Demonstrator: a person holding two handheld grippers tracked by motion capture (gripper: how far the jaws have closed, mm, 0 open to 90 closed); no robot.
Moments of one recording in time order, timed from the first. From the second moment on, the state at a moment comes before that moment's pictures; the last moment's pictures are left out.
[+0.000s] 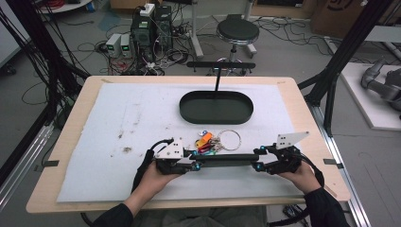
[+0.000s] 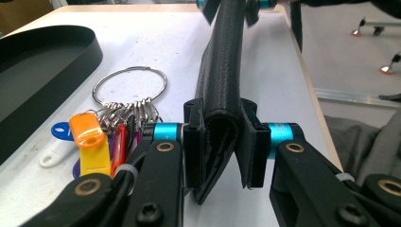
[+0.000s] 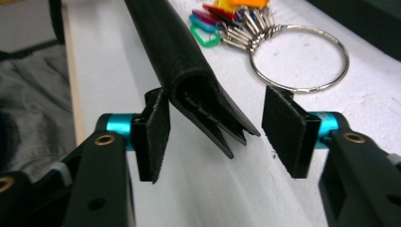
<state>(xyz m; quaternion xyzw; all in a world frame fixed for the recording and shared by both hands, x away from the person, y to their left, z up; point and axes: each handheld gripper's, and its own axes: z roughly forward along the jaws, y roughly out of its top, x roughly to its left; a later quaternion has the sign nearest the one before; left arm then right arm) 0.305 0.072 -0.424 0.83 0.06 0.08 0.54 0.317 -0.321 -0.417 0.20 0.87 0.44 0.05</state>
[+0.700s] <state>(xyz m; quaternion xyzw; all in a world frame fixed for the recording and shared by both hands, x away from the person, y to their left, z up) 0.322 0.067 -0.439 0.84 0.10 0.08 0.53 0.317 -0.313 -0.419 0.16 0.88 0.44 0.06</state>
